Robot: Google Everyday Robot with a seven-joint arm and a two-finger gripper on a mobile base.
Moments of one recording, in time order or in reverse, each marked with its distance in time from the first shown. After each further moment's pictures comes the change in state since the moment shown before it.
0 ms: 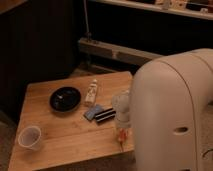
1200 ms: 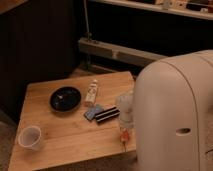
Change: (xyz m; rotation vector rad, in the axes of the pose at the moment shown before) arm -0.007 -0.019 0.001 0.004 -0.006 0.050
